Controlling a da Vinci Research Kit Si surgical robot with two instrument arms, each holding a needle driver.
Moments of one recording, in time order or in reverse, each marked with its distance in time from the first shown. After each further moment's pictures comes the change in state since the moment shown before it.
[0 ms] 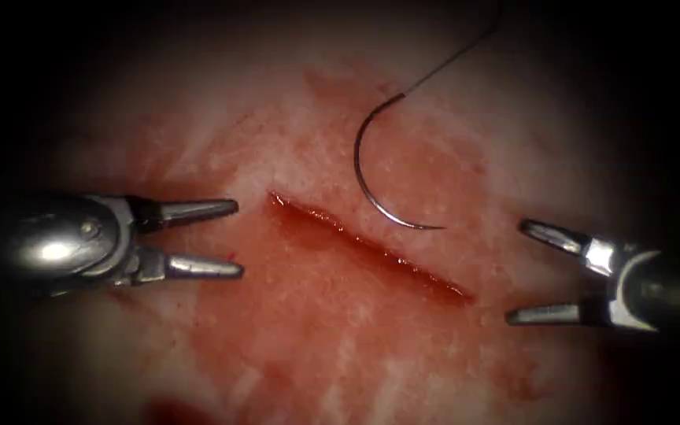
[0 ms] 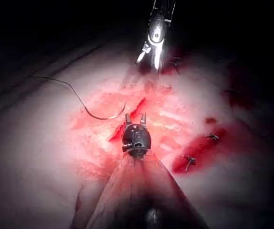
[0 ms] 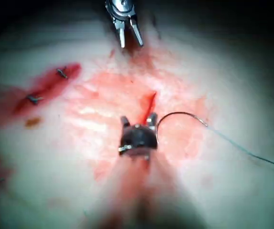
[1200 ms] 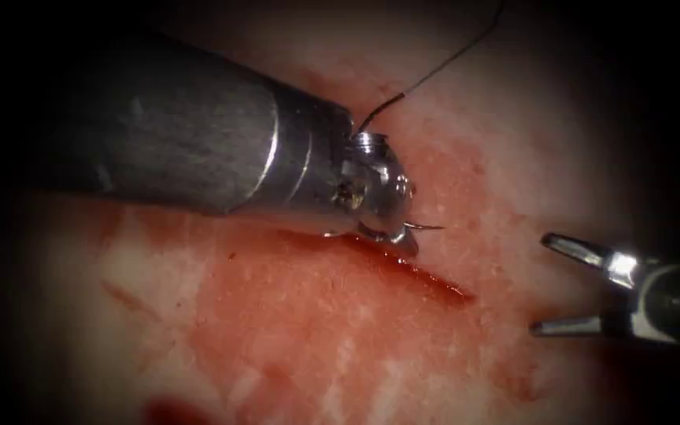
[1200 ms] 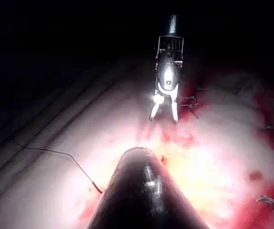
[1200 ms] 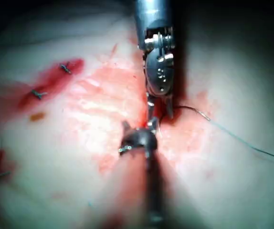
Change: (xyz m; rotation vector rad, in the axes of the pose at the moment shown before) right arm -0.001 0.000 -0.002 0.009 -0.078 -0.023; left arm 0.001 -0.006 0.020 0.085 -0.822 0.233
